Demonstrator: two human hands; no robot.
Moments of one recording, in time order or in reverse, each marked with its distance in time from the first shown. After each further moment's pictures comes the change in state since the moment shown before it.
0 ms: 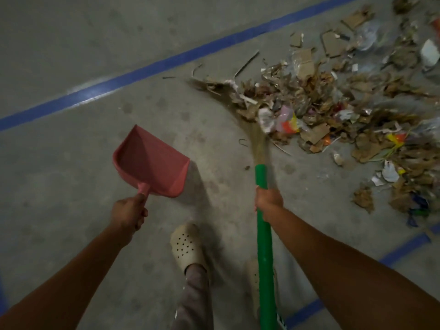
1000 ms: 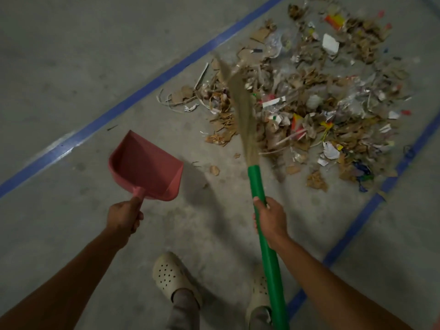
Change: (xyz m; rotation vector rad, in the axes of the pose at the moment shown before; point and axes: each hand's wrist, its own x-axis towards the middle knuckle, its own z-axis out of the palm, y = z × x) left_hand -0.071 0.125 0.102 0.236 -0.127 0.215; right_hand -0.062 0.050 -0.169 0.484 0.072 -0.187
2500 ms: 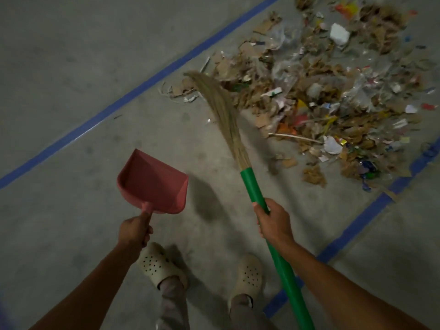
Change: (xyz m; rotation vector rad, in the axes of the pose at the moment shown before) left_hand -0.123 -0.063 0.085 -0.031 0.093 -0.129; right_hand 0.011 0.072 -0.106 -0.201 -0.178 -0.185
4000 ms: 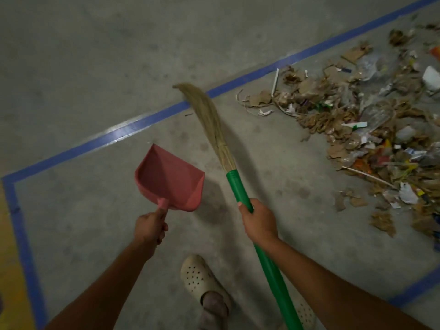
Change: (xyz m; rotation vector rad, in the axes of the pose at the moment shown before) left_hand 0.146 -0.012 -0.184 -0.211 0.023 -0.069; right_hand -0.001 -0.167 0.271 -0.319 -0.165 -0.121
